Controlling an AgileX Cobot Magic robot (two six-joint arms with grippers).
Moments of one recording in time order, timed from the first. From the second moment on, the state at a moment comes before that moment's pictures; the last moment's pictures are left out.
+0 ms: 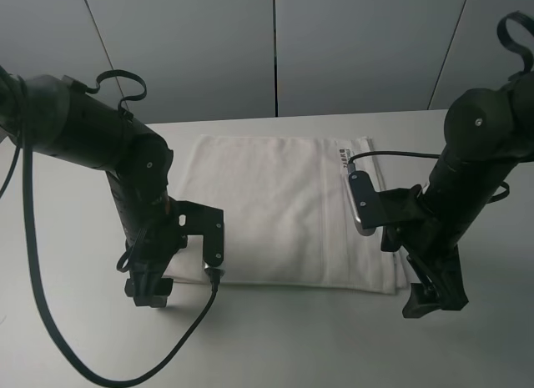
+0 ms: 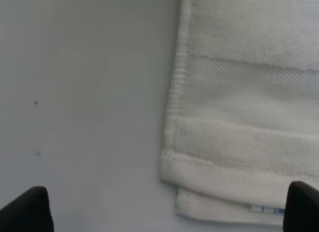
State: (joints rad) left arm -0.63 1.99 -0.99 0.11 0.74 0.73; right arm 0.41 1.72 -0.71 0.22 0.69 -1.31
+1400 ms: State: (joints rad) left arm -0.63 1.99 -0.99 0.12 0.71 0.73; right arm 0.50 1.82 -0.70 0.13 0.55 -1.27
